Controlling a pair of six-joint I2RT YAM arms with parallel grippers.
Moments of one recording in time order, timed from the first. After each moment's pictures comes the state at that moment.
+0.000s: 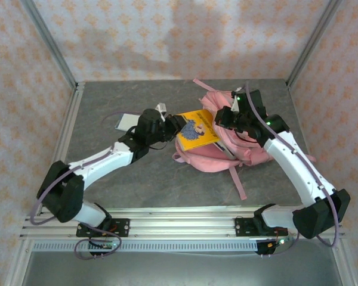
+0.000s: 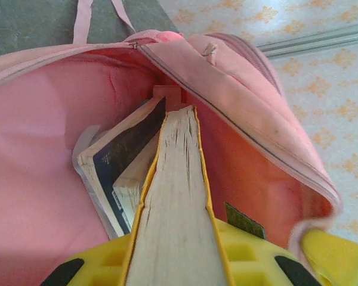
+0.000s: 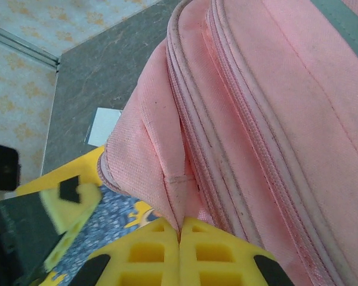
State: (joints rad) left arm -0.59 1.49 0.99 0.16 0.19 -1.26; right arm 0.41 1.27 1.32 -0.73 -0.18 0.64
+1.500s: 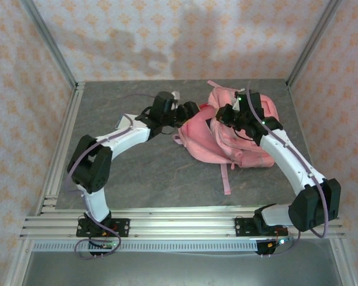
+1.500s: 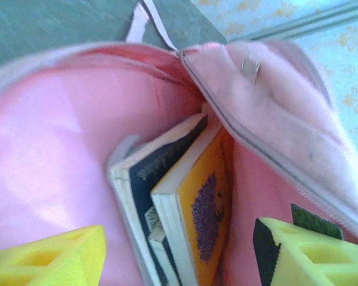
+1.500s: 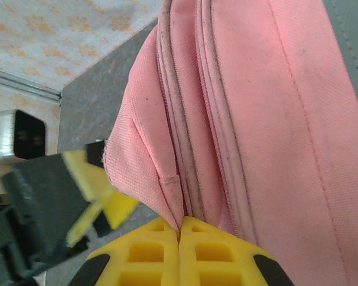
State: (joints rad) left arm -0.50 1.80 1.31 0.02 0.32 -1.04; right arm 0.32 1.33 1.18 -0.49 -0.24 0.72
